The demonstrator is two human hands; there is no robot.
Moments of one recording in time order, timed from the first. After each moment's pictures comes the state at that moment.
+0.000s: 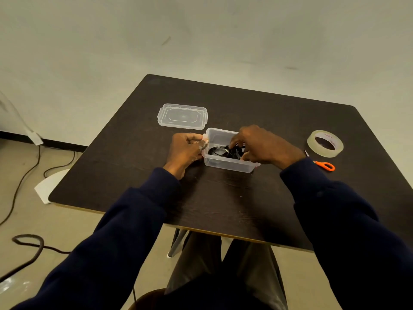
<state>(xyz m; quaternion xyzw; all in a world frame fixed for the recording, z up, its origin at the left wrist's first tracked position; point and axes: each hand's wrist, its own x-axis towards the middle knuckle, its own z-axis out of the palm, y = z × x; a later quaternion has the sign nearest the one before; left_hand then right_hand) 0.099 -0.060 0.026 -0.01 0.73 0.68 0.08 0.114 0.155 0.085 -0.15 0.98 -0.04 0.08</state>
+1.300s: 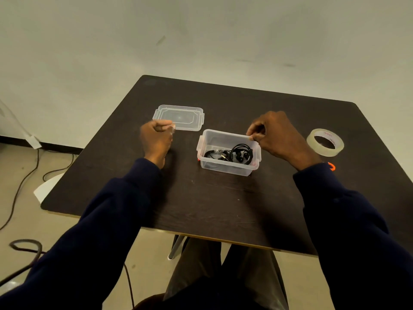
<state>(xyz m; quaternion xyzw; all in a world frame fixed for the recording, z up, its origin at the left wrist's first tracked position) 0.042 -0.094 0.009 -0.11 0.72 0.67 -0.11 0.113 0.193 0.089 -0.09 0.97 -0.19 -0.09</state>
